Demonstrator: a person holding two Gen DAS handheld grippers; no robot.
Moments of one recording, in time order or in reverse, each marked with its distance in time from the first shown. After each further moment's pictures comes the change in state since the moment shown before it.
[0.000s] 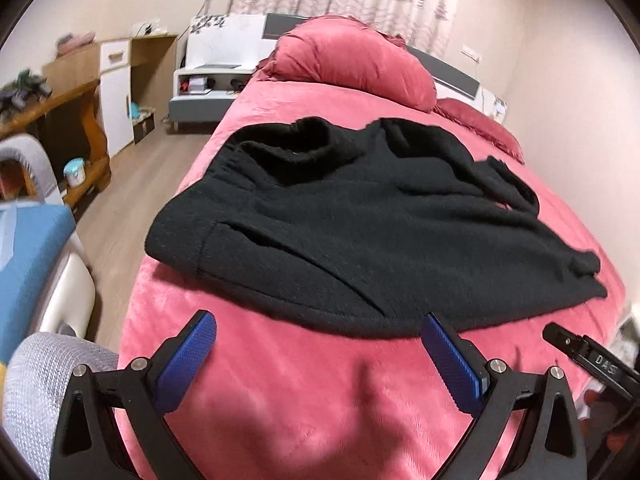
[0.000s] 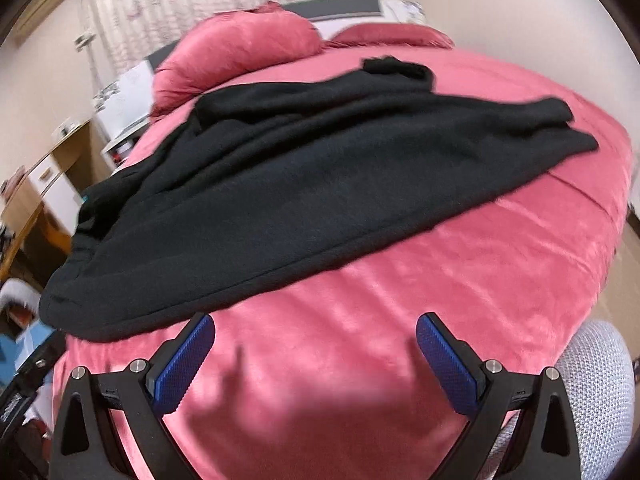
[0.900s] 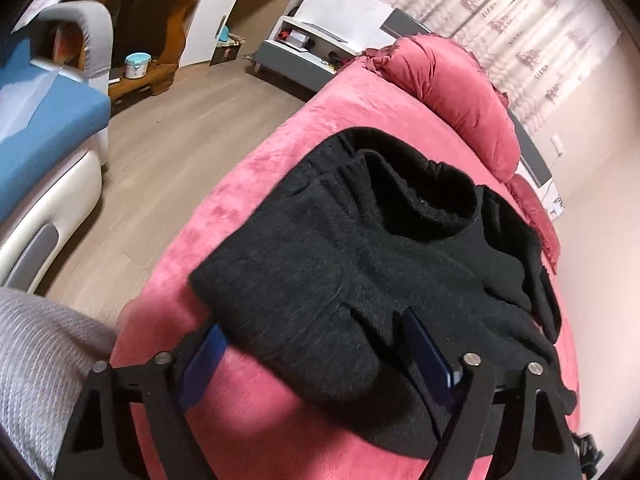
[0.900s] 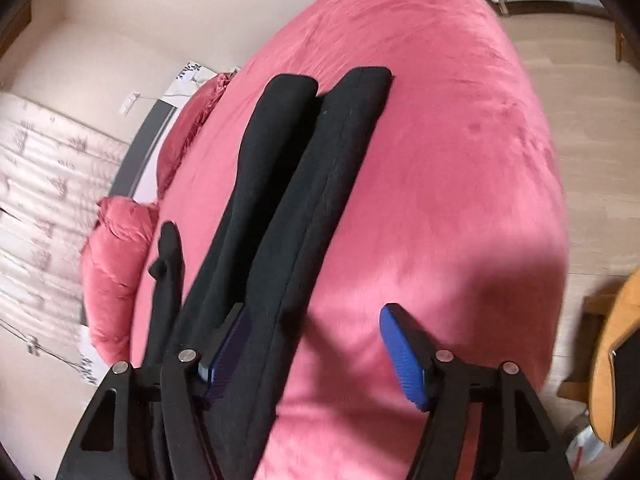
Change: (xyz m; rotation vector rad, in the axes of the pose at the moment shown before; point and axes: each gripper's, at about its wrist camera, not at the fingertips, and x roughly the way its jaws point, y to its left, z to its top) left arm 0.067 0.073 0.039 -0.443 0.044 0.051; right arm 0.026 -0.359 0.102 0.862 -0.161 0.098
